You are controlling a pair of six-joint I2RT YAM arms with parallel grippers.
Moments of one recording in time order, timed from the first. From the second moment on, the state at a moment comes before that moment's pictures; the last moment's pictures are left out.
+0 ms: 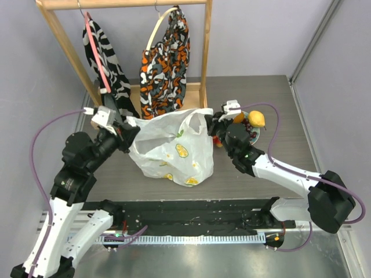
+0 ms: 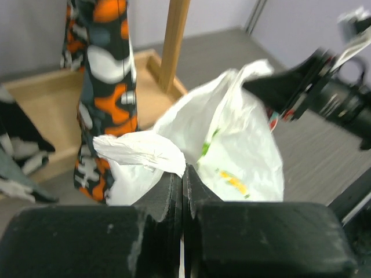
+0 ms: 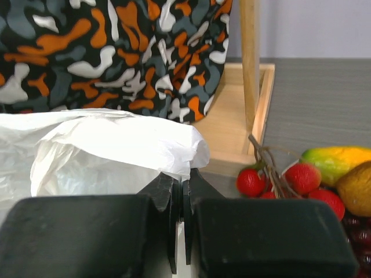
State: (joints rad) left arm -0.36 0.66 1.04 -0.44 0.22 -0.18; right arm 0.73 1.25 0.73 0.52 0.39 0.24
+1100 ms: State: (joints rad) left arm -0.36 0.54 0.82 -0.45 0.32 -0.18; right arm 0.87 0.75 0.78 0.03 0.13 0.45
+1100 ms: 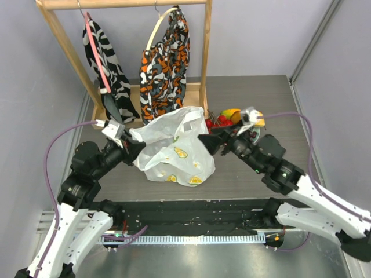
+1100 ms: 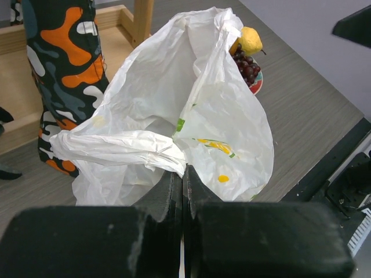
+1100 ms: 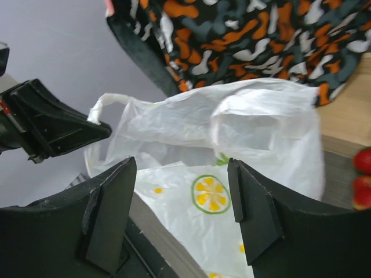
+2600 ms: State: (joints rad) left arm -0.37 0.45 0.85 -0.38 -0.13 -0.14; right arm 0.80 1.00 0.89 0.34 -0.17 0.47
